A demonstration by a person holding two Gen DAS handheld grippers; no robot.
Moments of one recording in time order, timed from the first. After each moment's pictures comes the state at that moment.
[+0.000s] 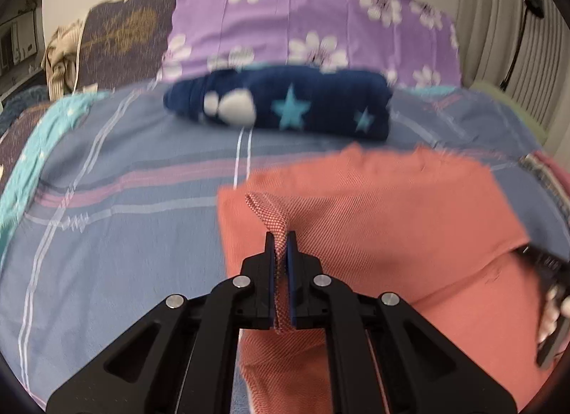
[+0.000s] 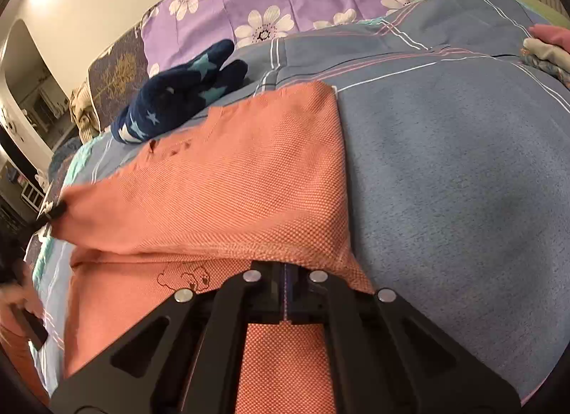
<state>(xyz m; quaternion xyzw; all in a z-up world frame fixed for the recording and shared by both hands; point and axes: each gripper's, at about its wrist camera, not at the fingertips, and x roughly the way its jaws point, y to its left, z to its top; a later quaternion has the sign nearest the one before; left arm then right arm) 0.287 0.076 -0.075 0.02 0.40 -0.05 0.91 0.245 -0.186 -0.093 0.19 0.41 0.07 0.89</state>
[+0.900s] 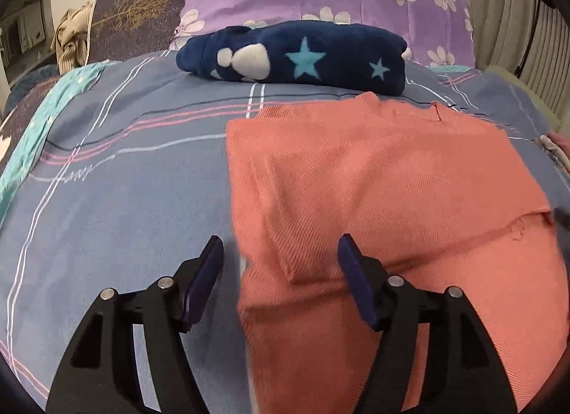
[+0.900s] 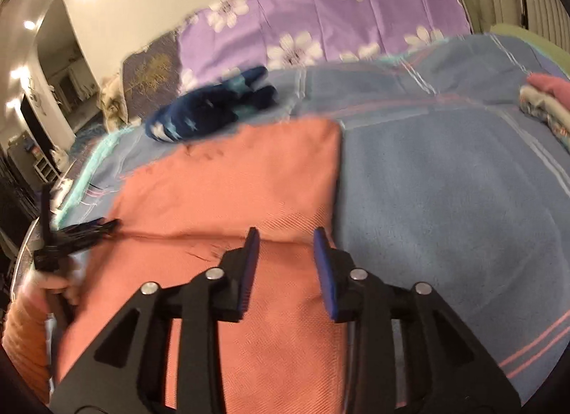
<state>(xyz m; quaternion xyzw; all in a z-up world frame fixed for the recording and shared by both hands) 0.260 0.083 -0.101 0.02 0.43 -0.03 0.90 0.213 -0.207 -0.083 0.11 0.41 0.07 0.90</state>
